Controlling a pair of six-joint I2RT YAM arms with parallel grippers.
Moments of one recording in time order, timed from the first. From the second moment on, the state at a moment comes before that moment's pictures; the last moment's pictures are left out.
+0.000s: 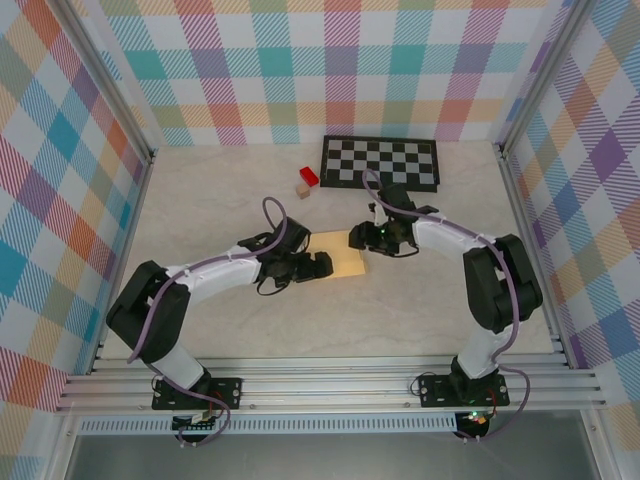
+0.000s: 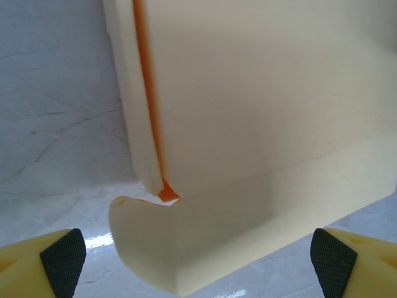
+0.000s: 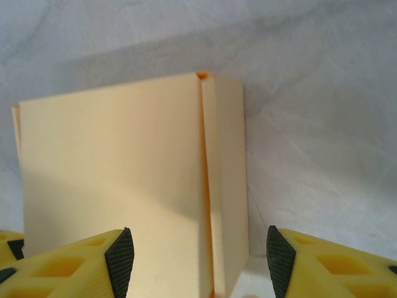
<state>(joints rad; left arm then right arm) -0.68 1.62 0.97 -0.40 0.14 -0.79 0.43 1.75 1.12 -0.46 -0.35 0.50</state>
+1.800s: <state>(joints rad) -0.74 1.70 1.09 -0.48 0.11 -0.82 0.51 1.54 0.98 -0.54 -0.36 0.52</state>
